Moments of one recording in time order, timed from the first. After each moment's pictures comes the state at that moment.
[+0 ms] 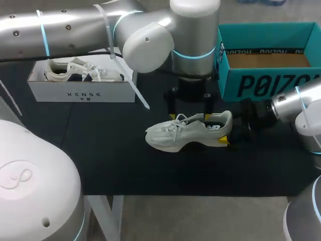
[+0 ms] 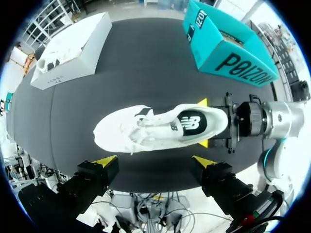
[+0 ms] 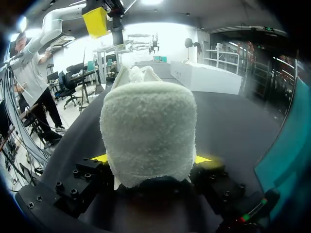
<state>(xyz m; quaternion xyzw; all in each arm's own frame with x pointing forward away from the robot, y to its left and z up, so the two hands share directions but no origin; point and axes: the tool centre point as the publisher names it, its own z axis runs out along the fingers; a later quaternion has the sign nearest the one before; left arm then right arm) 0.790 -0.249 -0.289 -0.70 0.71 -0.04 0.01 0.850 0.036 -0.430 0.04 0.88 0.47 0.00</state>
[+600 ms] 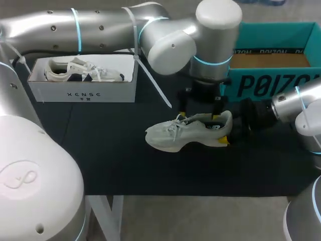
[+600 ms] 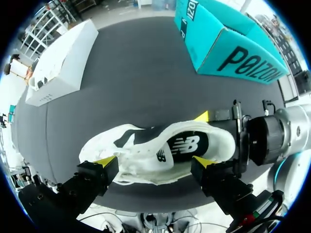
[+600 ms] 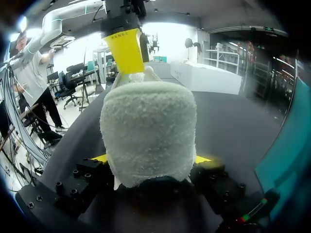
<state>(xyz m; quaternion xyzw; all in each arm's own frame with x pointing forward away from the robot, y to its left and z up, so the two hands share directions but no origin) 0.832 -0.283 -0.334 -0.68 0.73 -0.02 0.04 0.851 0.036 -0.430 0.04 0.88 0.47 0.00</state>
